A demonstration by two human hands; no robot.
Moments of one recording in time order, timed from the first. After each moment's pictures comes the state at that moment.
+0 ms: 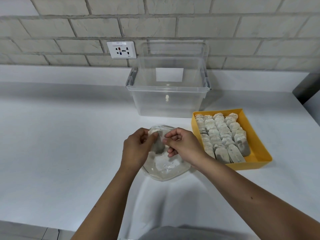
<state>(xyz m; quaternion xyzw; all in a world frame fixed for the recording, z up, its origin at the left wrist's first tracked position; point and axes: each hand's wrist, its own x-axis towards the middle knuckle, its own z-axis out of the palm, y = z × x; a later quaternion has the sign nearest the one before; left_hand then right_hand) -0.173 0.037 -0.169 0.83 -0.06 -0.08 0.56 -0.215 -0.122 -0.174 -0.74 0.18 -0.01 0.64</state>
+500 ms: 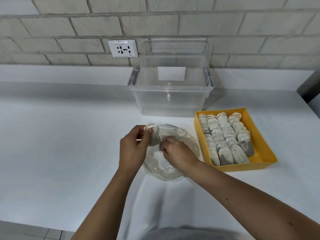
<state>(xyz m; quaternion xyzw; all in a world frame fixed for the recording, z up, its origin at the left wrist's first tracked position) -0.170 0.044 -0.165 0.83 -0.07 0.00 0.55 -0.196 -0.106 -0.218 -0.99 -0.04 -0.04 0.14</state>
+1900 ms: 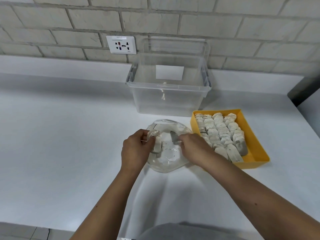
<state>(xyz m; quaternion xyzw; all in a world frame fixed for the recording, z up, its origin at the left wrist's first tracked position) -0.169 0.040 -0.184 0.88 -0.04 -0.06 0.48 -0.219 -0.140 -0.168 -0.98 0.09 0.09 0.16</state>
